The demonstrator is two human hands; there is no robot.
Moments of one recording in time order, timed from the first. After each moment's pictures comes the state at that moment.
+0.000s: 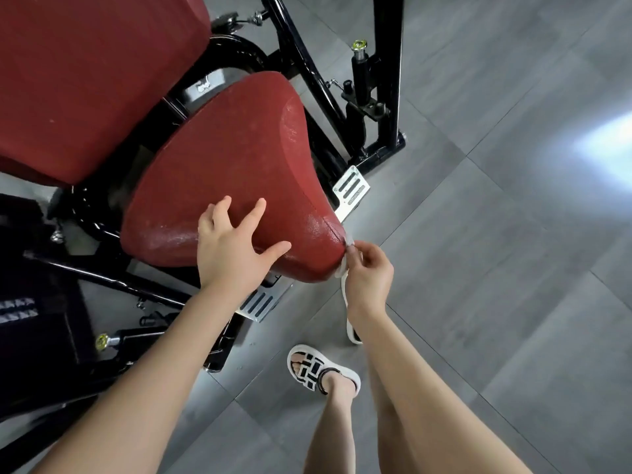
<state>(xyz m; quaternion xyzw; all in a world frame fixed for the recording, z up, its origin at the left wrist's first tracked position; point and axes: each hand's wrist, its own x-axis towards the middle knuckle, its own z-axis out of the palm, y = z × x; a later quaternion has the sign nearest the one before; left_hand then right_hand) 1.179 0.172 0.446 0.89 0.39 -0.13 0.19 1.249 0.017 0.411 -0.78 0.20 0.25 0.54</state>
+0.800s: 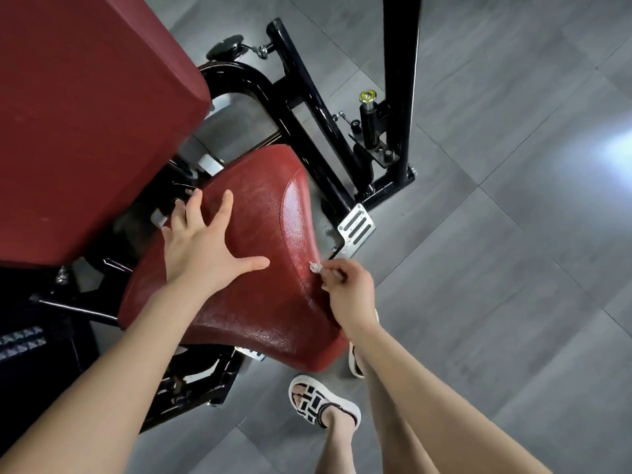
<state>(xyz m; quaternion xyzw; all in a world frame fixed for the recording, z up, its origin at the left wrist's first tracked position) 1.275 0.280 0.451 0.88 0.39 -0.24 0.11 1.343 0.090 0.413 -0.80 0.03 0.38 0.46</state>
